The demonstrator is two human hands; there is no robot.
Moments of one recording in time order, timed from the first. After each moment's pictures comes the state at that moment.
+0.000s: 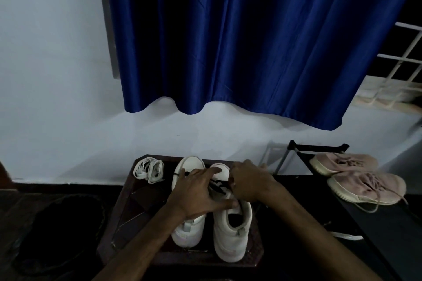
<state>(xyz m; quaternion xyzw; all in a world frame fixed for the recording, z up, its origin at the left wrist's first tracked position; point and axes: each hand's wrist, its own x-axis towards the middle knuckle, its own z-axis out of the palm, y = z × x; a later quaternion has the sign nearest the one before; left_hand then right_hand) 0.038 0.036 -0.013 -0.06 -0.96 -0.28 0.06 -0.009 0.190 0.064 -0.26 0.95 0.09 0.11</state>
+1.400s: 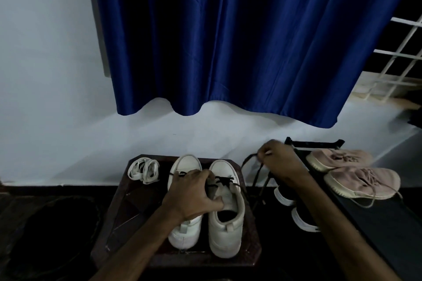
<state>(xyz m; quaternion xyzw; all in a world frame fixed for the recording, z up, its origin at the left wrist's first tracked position) 0.035 0.037 -0.013 -0.03 -0.97 -0.24 0.04 -0.045 0.249 0.082 -0.10 0.96 -0.26 -0.01</state>
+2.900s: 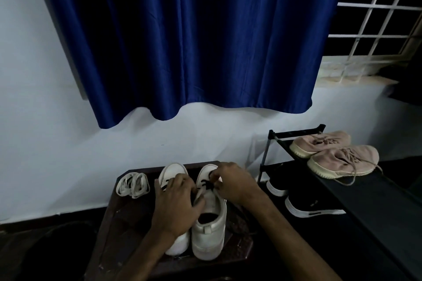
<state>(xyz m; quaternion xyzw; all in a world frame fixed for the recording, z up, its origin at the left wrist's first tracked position) 0.053 0.052 -0.020 0.00 -0.98 -0.14 0.17 -0.016 0.220 0.024 -0.27 0.95 -0.13 0.01</state>
